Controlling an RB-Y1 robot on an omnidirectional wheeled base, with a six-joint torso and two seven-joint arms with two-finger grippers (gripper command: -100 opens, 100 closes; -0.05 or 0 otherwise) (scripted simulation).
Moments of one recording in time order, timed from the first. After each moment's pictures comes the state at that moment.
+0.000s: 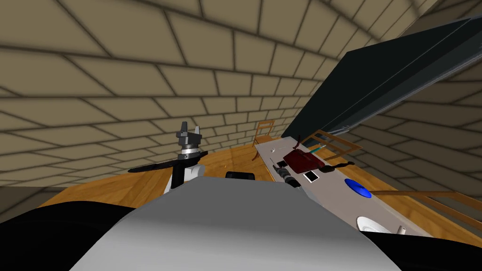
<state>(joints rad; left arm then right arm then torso) 0.54 0.03 0.06 -2.37 0.10 -0.36 0.15 0.42 -0.41 -0.14 -1.26 1.04 -0.35 0.15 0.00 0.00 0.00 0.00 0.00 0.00</state>
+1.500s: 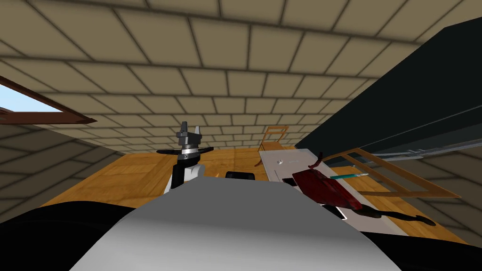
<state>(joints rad) 0.54 0.03 0.06 -2.37 0.10 -0.36 0.15 0.40 -0.47 -0.08 -0.87 1.27 -0.37 0.23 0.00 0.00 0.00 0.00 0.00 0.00</state>
